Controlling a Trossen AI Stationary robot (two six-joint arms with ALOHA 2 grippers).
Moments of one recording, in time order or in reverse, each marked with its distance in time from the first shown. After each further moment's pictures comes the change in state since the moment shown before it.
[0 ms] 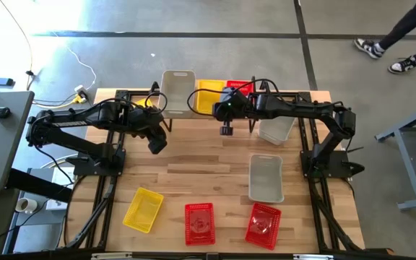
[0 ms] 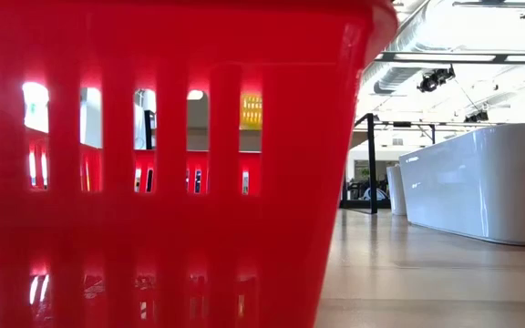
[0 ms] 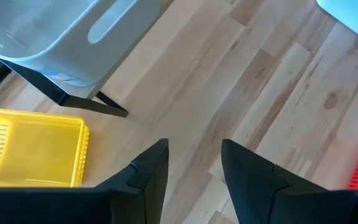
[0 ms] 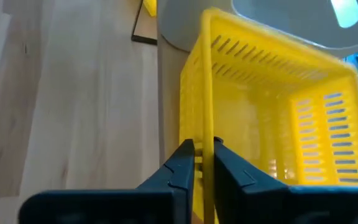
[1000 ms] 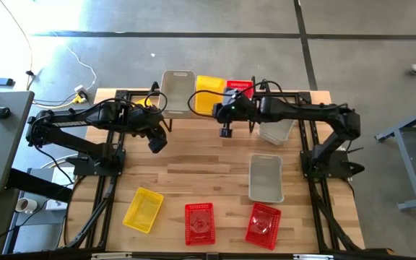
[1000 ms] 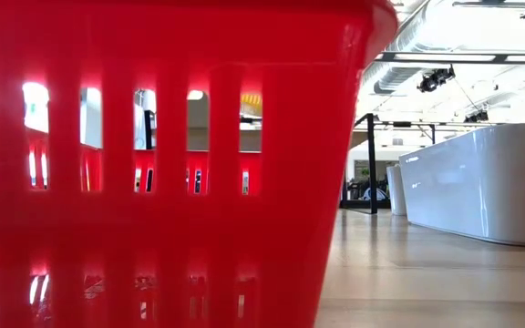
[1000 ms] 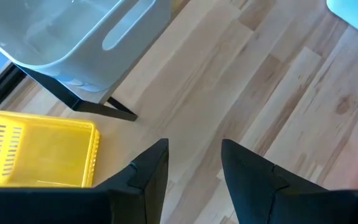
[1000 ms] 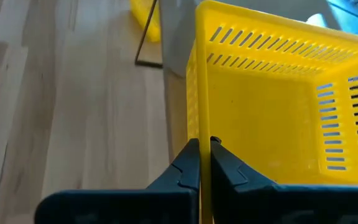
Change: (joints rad) left arm 0.000 0.000 0.000 0.000 -0.042 0.001; right arm 0.052 -0.046 0.000 0.014 0.038 0.043
